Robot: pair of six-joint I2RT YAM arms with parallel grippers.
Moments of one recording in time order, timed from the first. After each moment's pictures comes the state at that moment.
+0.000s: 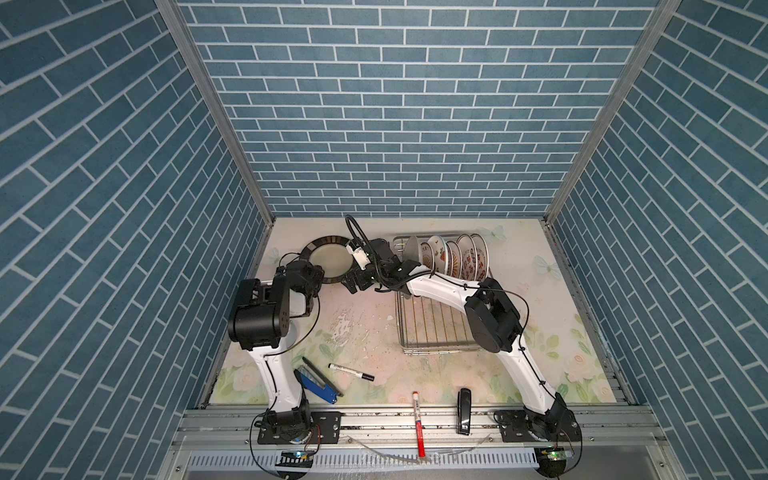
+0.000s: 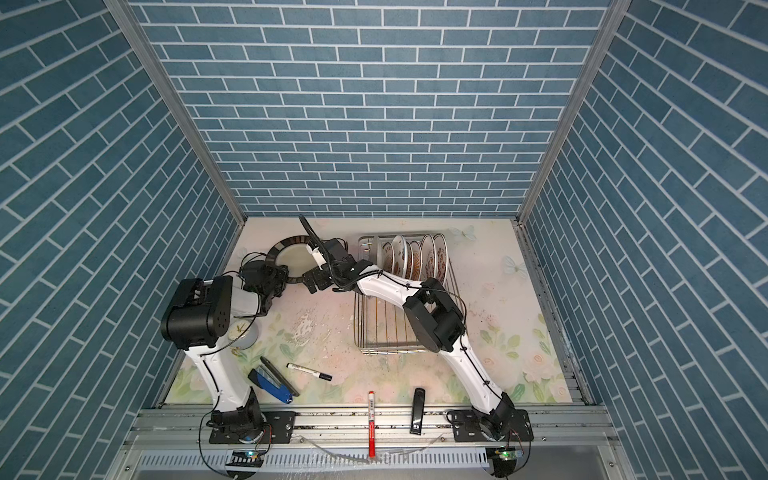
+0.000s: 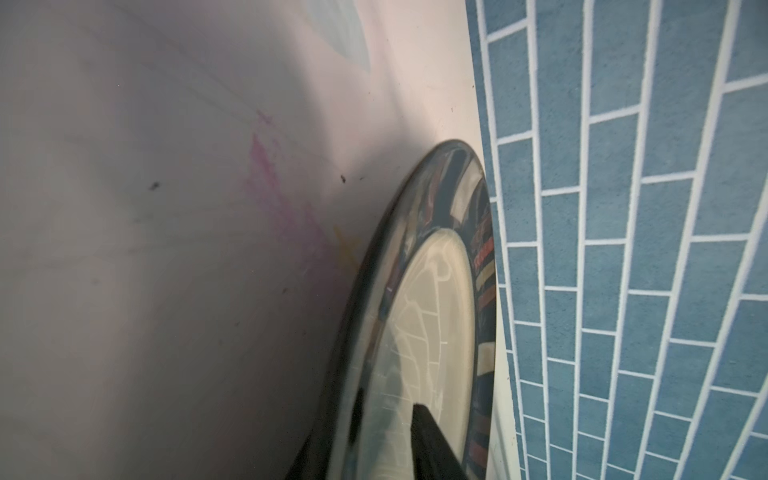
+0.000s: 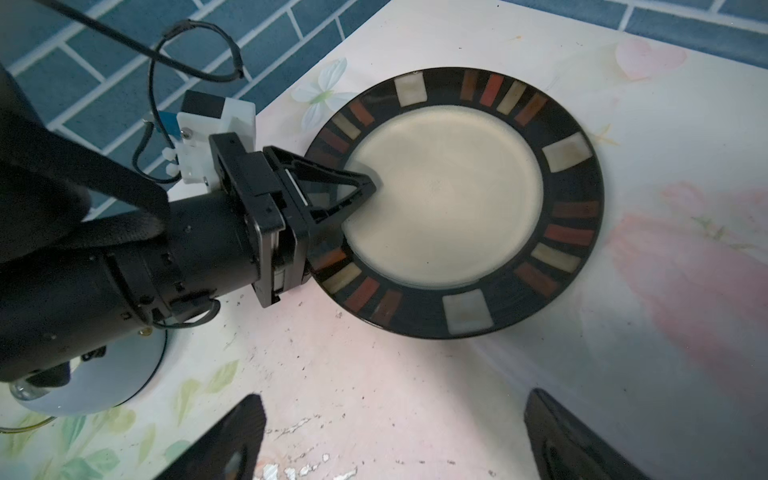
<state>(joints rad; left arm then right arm) 0.10 1.96 0.78 0.68 0.13 -1.21 0.94 2.34 1.92 -0.21 -0.14 0.18</state>
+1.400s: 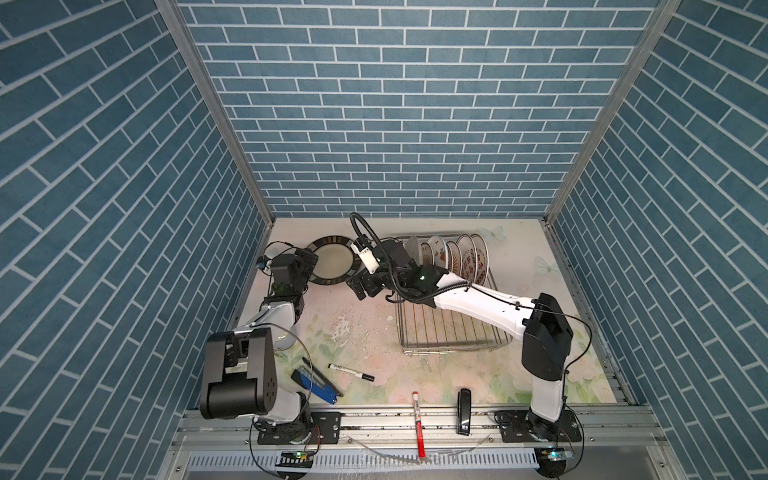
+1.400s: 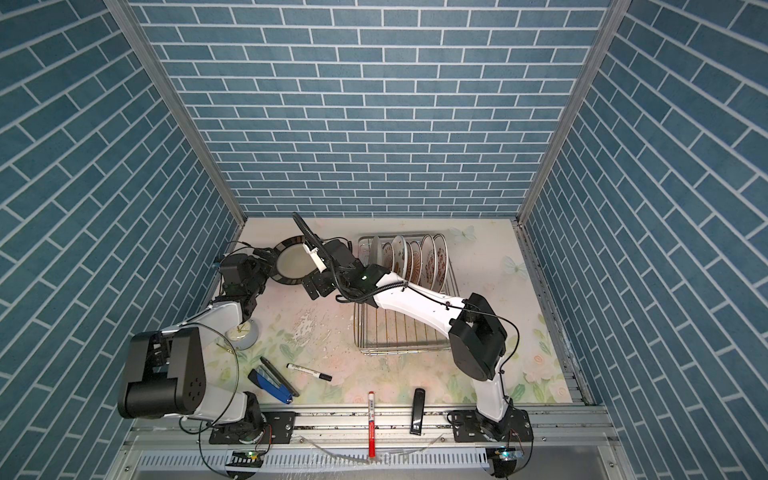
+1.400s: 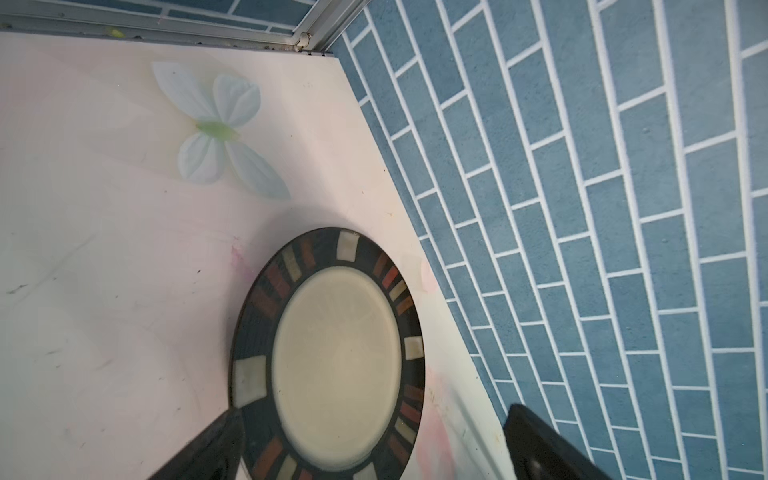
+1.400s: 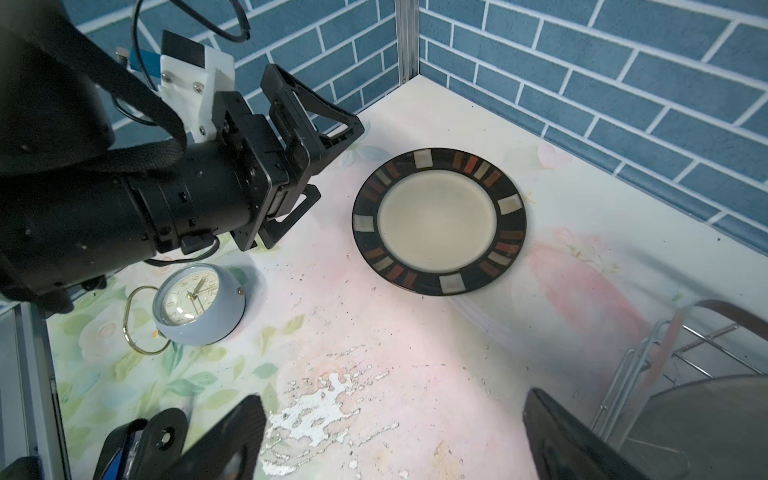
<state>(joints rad) 0.09 1.44 0.67 0.33 0.00 -1.05 1.04 1.89 1.61 -0.28 0.06 0.12</state>
